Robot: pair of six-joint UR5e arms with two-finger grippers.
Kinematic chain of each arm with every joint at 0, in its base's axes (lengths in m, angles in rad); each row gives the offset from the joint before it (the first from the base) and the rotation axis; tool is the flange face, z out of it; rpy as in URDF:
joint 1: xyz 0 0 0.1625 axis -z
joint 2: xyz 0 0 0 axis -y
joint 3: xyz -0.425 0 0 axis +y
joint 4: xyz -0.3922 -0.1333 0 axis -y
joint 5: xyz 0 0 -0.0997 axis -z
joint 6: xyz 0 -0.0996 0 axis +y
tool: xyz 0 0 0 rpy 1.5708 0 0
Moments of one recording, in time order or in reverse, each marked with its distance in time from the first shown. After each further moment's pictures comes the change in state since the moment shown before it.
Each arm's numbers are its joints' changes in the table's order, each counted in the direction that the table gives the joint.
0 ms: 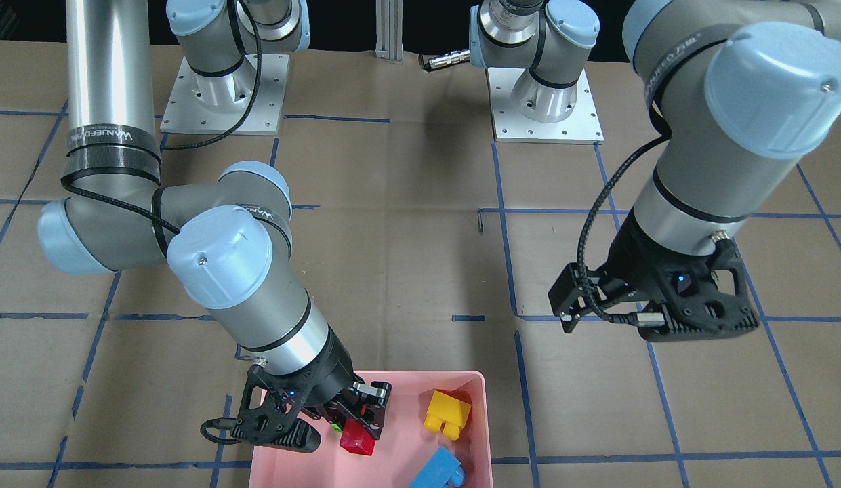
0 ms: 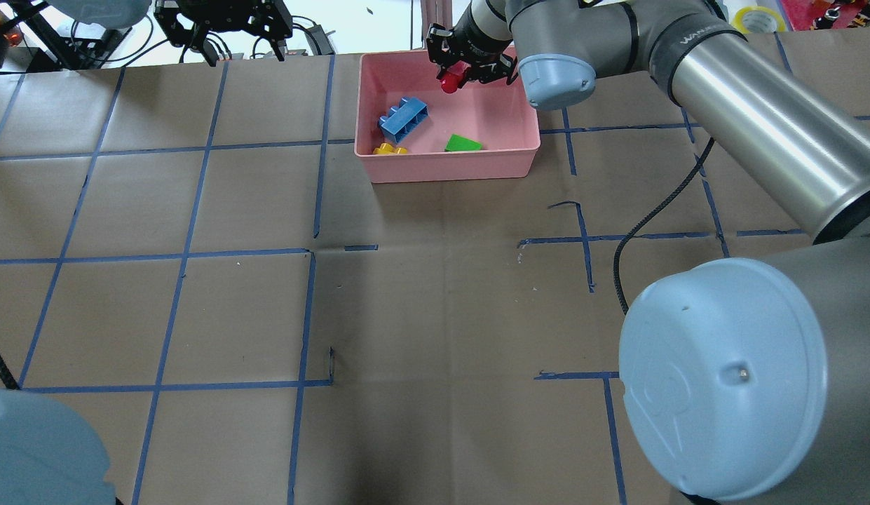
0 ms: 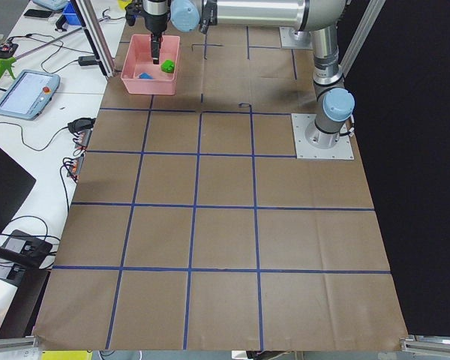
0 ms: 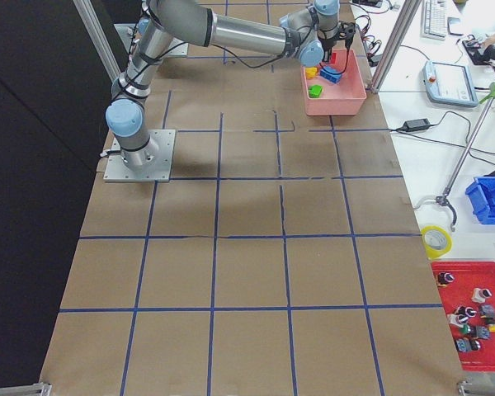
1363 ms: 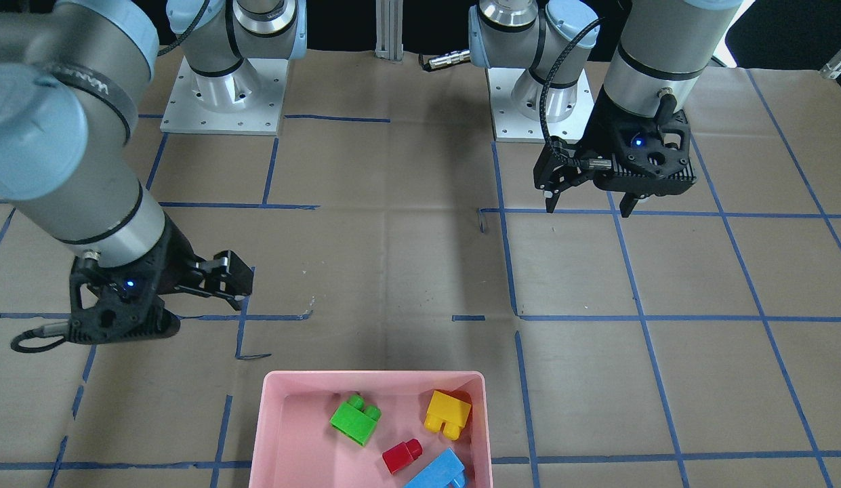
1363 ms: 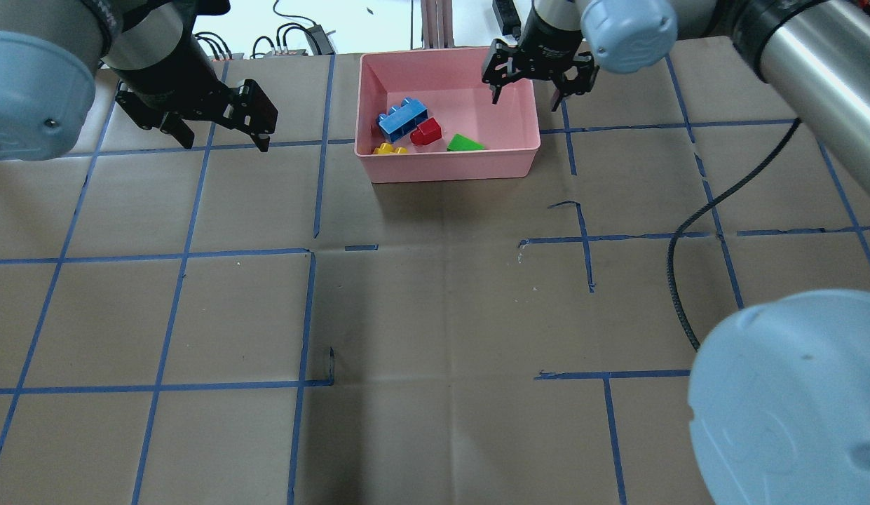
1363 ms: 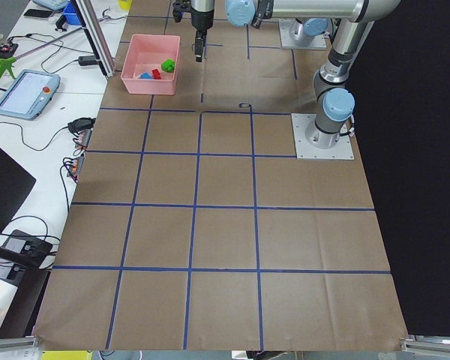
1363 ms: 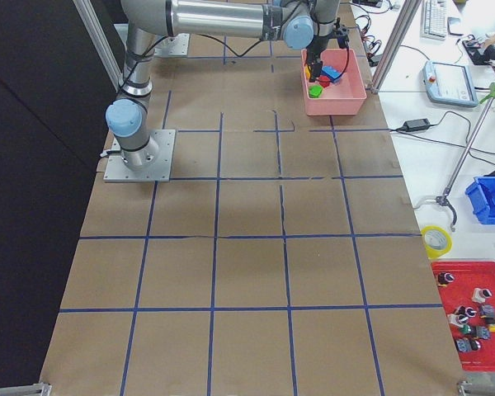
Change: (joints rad) left arm -0.001 0.262 0.287 -0.023 0.032 -0.128; right arm 0.173 -0.304 -0.035 0.697 -0.244 0.608
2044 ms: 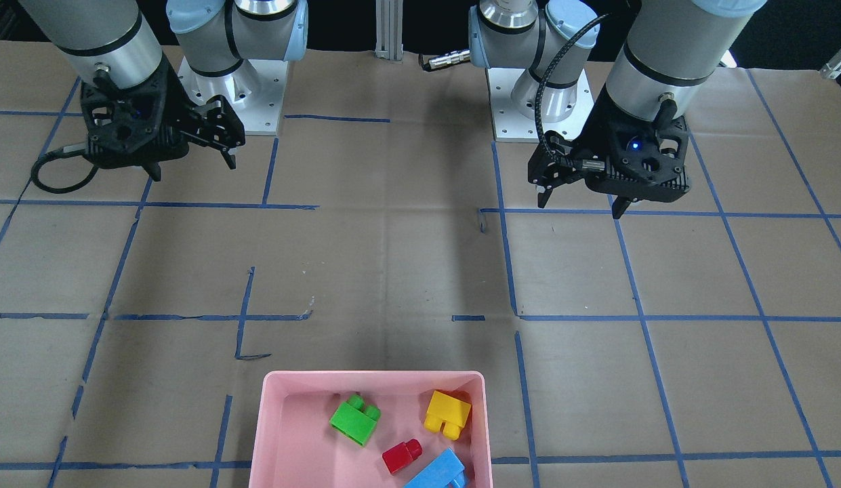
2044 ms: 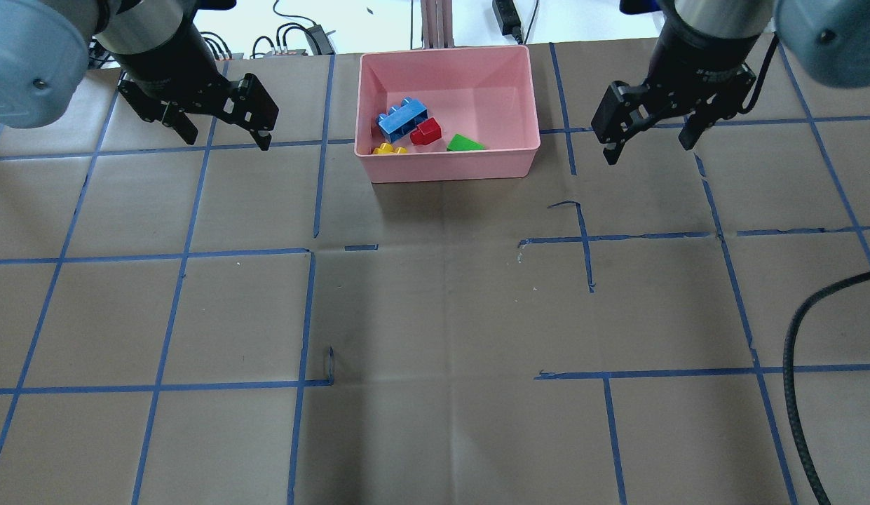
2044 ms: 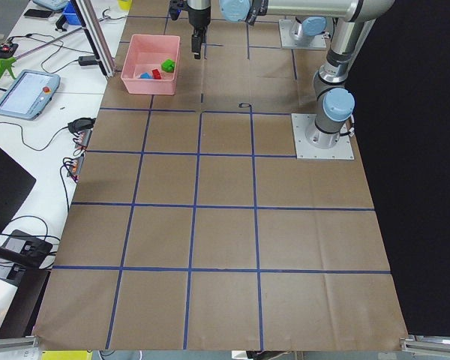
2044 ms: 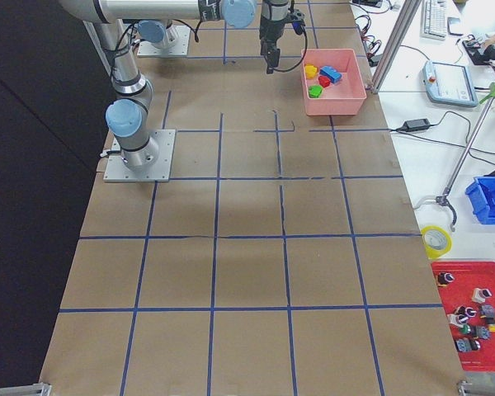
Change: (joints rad) left arm -0.002 -0.025 -0.055 -0.074 -0.056 -0.057; right arm 0.008 -0.362 -0.334 0.080 -0.007 0.095
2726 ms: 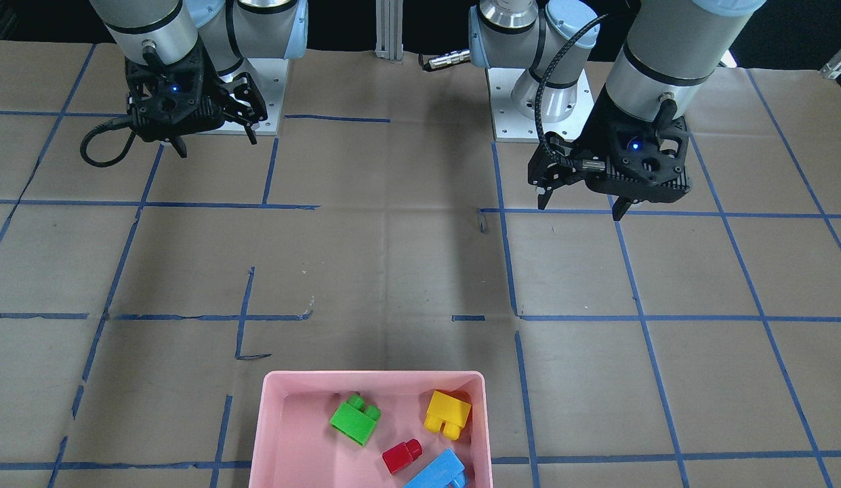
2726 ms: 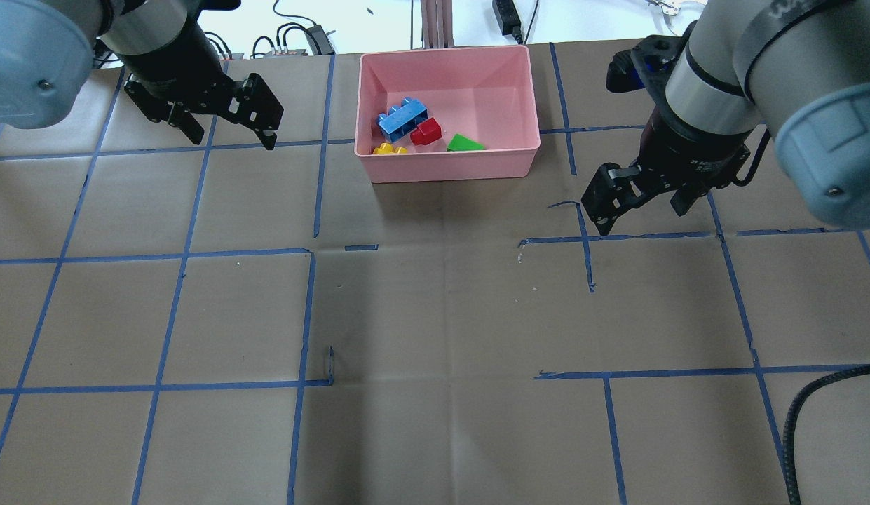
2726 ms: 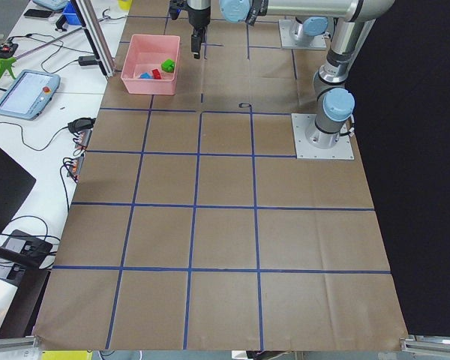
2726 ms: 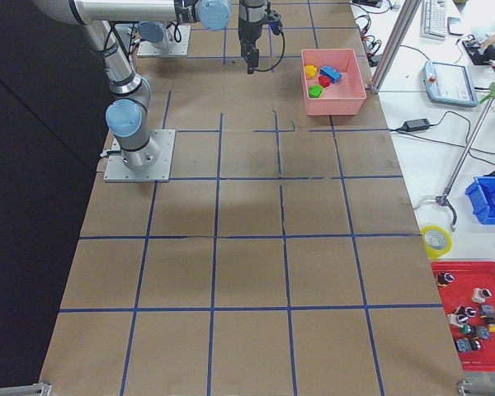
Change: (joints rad) left arm 0.000 0.001 0.001 0.016 0.005 0.000; right arm -0.028 -0.069 -0.101 -0.008 -0.011 0.006
